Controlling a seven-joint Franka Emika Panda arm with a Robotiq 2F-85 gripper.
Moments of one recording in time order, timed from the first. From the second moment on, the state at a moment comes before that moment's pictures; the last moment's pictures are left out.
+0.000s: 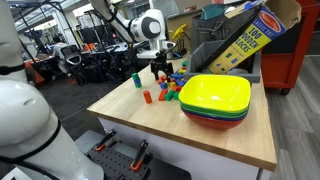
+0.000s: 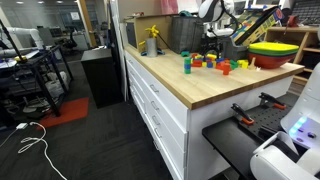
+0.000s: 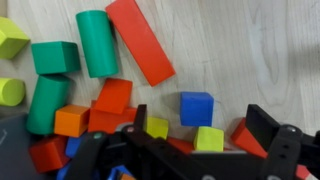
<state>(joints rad) -0.07 0.28 -0.03 -2.11 0.00 2.25 0.16</state>
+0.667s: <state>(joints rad) -0.07 0.29 -0.03 -2.12 0.07 2.25 0.14</state>
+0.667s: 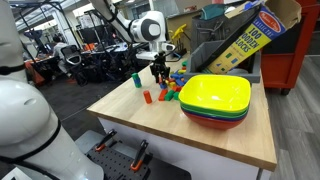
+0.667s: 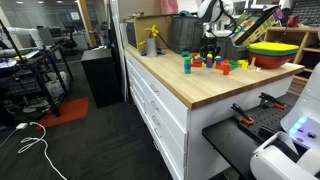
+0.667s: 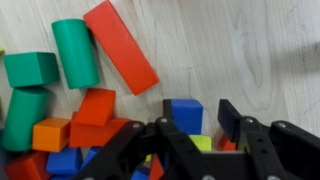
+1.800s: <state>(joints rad) -0.02 0.18 -0.03 -2.12 0.07 2.23 0.15</state>
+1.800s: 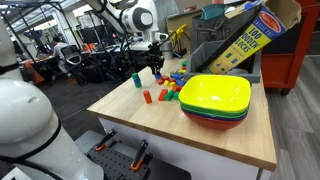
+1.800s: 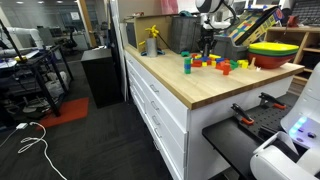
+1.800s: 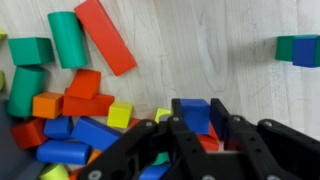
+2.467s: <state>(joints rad) 0.04 0.01 0.02 -2.19 0.04 2.13 0.36</state>
